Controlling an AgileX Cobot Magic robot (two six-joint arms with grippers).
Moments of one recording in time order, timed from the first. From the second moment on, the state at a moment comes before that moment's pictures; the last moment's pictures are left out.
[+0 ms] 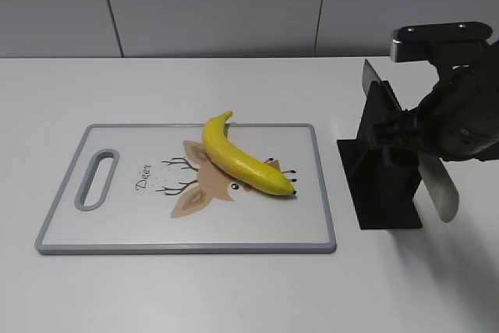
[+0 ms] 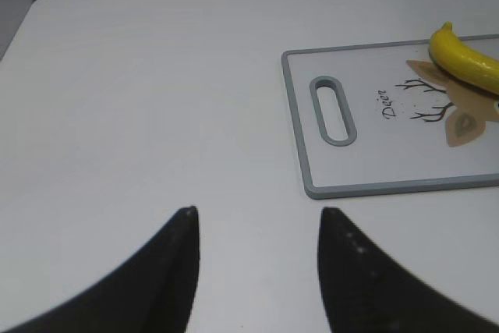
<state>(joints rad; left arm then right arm) -0.11 0.00 -0.50 -0.05 1.09 0.13 0.52 1.48 -0.85 -0.33 0.63 0.74</state>
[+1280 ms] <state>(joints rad) -0.11 0.00 -0.50 -0.05 1.09 0.13 0.52 1.09 -1.00 0.14 1.18 -0.31</state>
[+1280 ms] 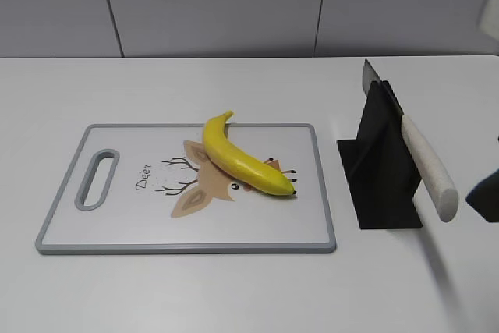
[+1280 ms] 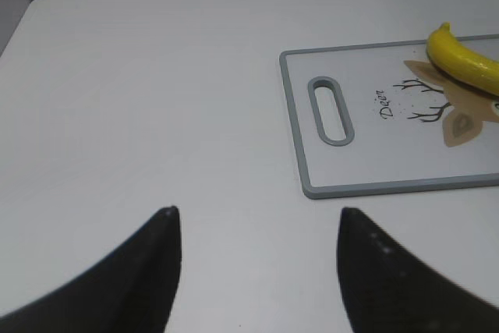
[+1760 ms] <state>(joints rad) -0.11 0.00 -0.50 -0.05 1.09 0.13 0.52 0.77 -0.75 0.14 1.16 -0.33</state>
